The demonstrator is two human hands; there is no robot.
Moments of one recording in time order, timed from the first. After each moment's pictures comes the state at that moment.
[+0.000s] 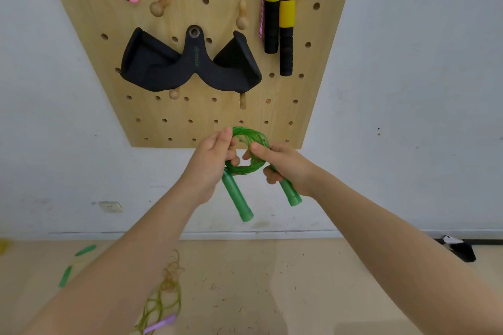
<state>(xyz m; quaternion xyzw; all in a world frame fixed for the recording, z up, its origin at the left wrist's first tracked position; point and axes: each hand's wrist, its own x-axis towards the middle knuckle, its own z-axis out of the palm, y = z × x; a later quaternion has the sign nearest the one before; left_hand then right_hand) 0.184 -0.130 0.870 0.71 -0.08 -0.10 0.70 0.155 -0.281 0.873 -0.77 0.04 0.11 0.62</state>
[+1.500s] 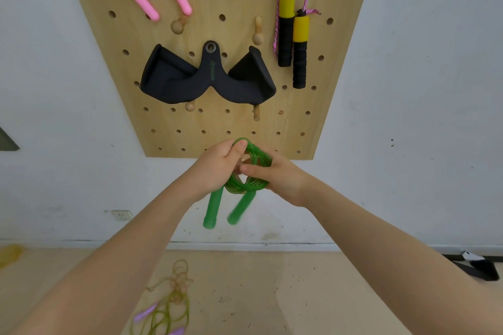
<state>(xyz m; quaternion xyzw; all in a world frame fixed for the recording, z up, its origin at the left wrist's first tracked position) 0.200 -0.101 0.891 0.85 -0.22 -0.07 0.47 0.172 -0.249 0.869 -0.72 -0.06 0.11 0.69</state>
